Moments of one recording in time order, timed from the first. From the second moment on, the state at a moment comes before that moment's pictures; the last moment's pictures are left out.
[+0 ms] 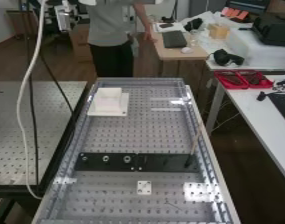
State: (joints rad) arm 1.57 -1.56 -1.69 -3.02 -1.55 -0.69
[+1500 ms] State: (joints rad) arm 1.51 -1.72 -1.94 -2.69 -1.45 -0.54
